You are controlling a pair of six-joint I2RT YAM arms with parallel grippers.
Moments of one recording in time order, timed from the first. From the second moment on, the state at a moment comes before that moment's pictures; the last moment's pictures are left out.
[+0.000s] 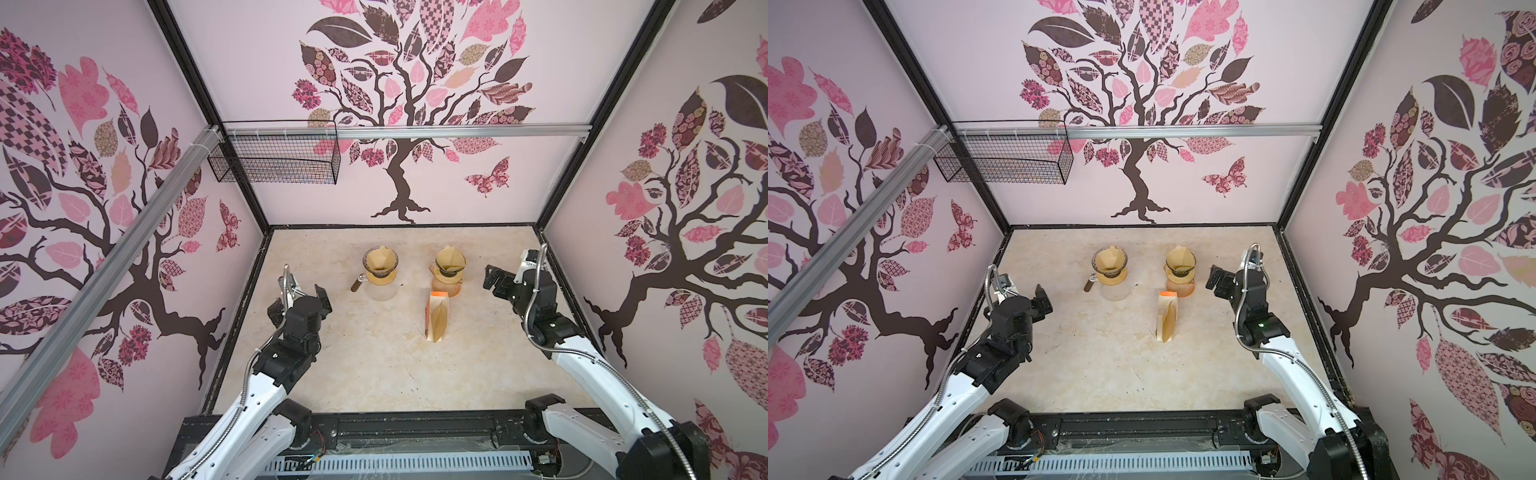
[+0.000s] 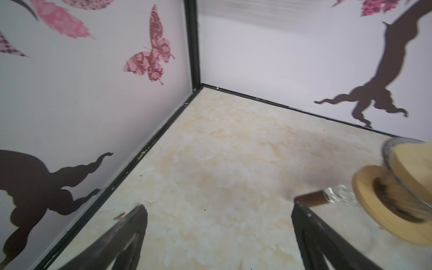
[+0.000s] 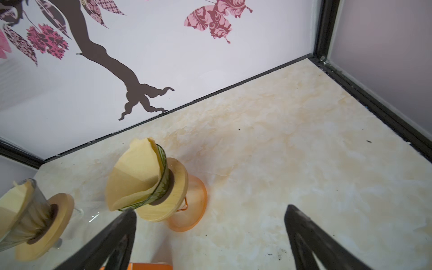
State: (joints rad) left arm -0.37 0.78 0.58 -0.23 -0.76 -0.33; right arm 0.22 0.98 0.63 0.00 0.22 0.43
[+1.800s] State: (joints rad) left arm -0.07 1.58 0.34 1.01 -0.33 -0.01; right arm 0.22 1.18 0.51 0.33 0.29 0.29
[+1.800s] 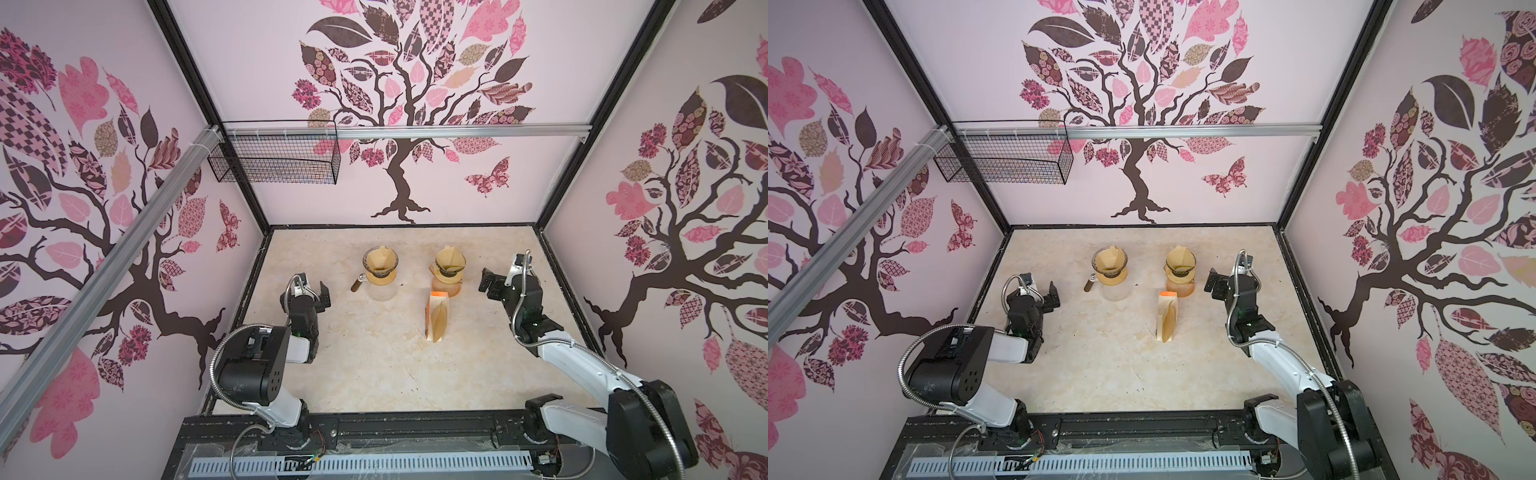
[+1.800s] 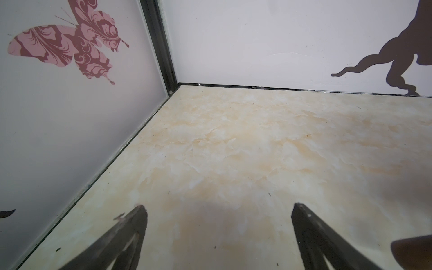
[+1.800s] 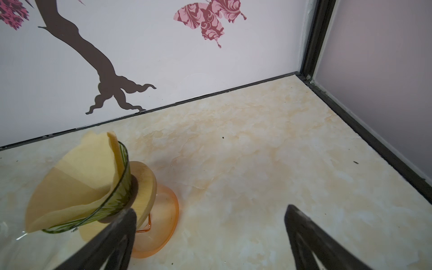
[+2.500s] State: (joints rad) left arm -0.05 1.58 0.34 1.00 -0.31 -0.01; right arm 0.14 1.39 0.26 0.91 0.39 0.13
